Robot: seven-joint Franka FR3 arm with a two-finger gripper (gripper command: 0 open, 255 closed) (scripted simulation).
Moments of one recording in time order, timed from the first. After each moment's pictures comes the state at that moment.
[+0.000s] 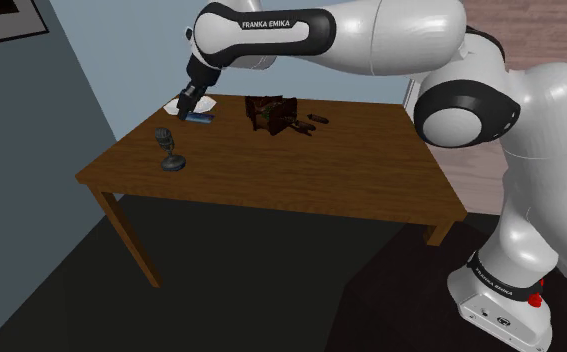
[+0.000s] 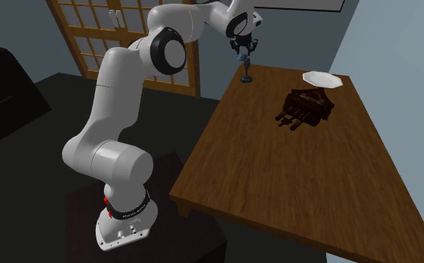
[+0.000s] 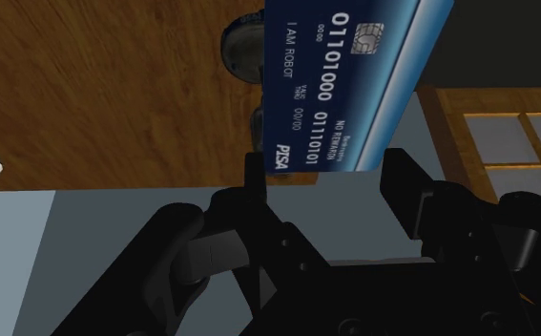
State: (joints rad) arm 0.73 0.67 -0.46 -1.09 0.57 2.22 -0.54
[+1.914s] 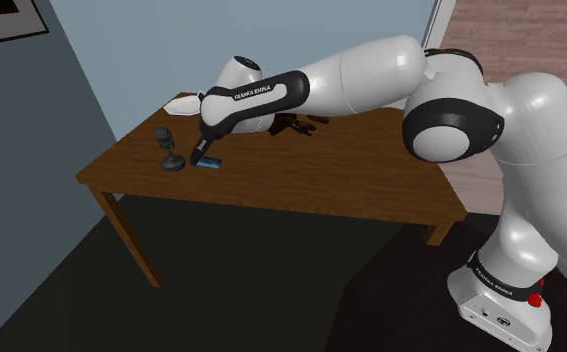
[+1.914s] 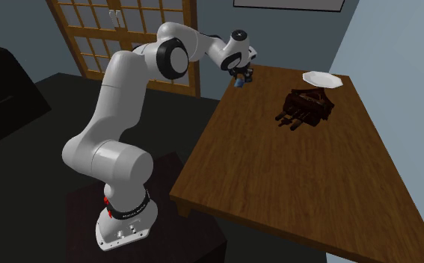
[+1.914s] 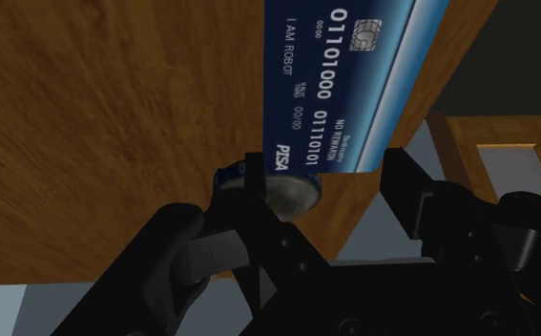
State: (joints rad) arm 0.73 0.76 -0.38 -1.32 0.68 2.53 -0.69
